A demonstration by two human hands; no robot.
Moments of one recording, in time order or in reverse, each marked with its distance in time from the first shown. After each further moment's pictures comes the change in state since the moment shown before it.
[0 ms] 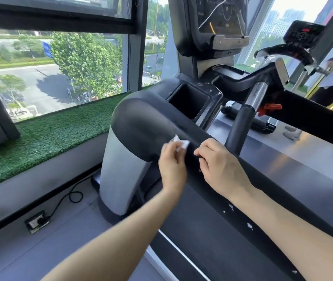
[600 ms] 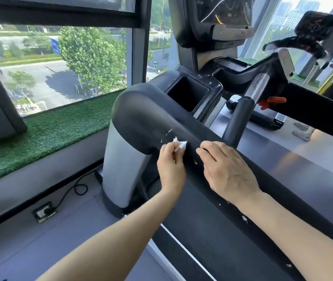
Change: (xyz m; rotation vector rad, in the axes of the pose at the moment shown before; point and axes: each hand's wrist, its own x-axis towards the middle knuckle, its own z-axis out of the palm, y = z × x) left_hand -0.020 -0.013 0.007 0.047 0.035 -0.004; right_hand -0.028 0.032 0.011 -0.334 0.156 -0.283
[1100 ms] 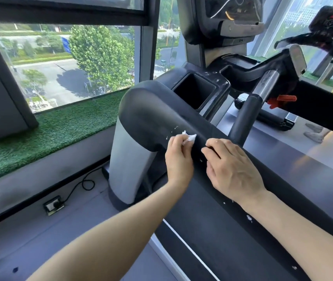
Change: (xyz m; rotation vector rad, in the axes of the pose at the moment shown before) left_hand 0.004 0.011 0.002 0.067 -0.010 0.058; right_hand -0.001 -0.002 0.002 -0.006 0.007 -0.001
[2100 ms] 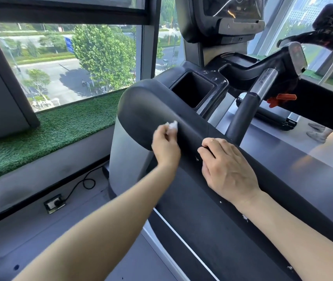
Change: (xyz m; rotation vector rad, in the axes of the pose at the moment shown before) left_hand 0.035 -0.002 0.001 -0.113 0.128 -0.236; right_hand 0.000 0.000 0.001 0.006 0.017 0.012
